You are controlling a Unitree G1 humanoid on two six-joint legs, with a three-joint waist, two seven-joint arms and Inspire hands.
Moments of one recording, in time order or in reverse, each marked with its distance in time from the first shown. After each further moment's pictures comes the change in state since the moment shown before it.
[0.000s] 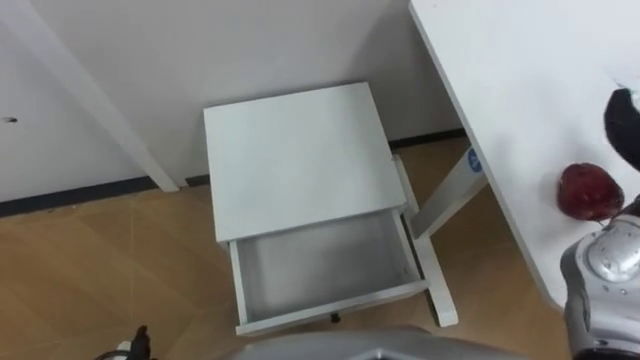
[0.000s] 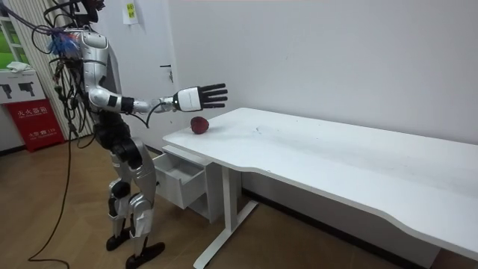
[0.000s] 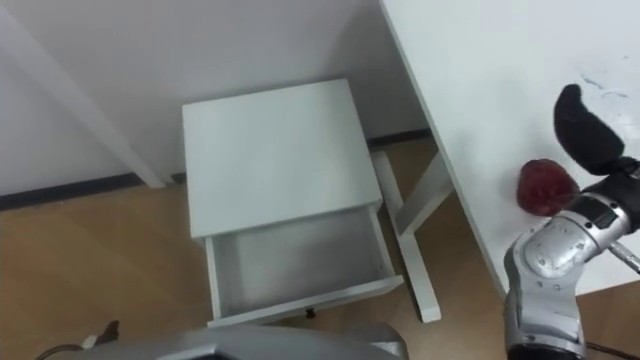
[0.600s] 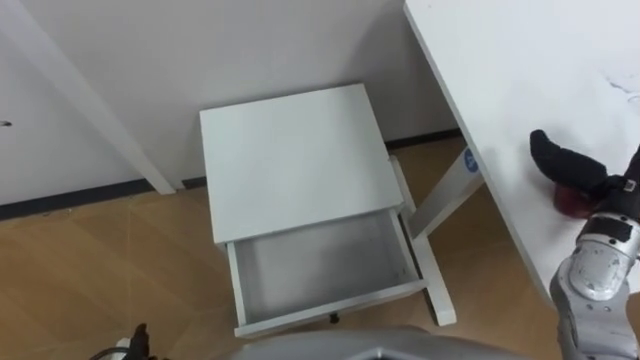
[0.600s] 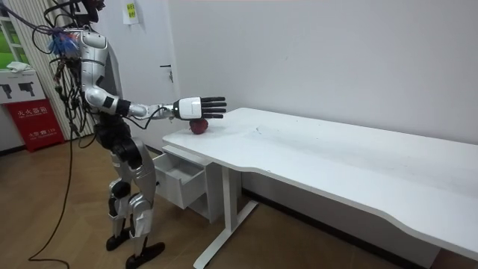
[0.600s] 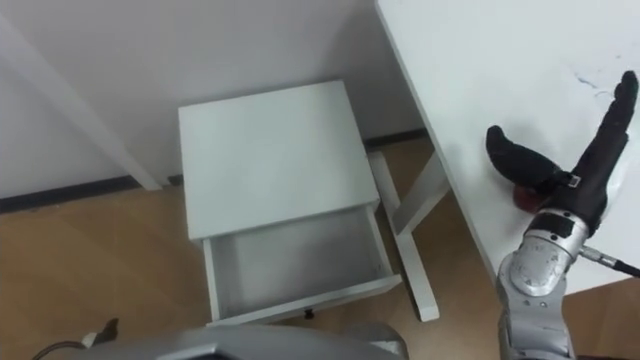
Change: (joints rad) left arm -0.012 0.009 -0.008 0.010 0.001 -0.002 0.000; right arm 0.046 0.002 0.008 0.093 -0.129 0.000 0.182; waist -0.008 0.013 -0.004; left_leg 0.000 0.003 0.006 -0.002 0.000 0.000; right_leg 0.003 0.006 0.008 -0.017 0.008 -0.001
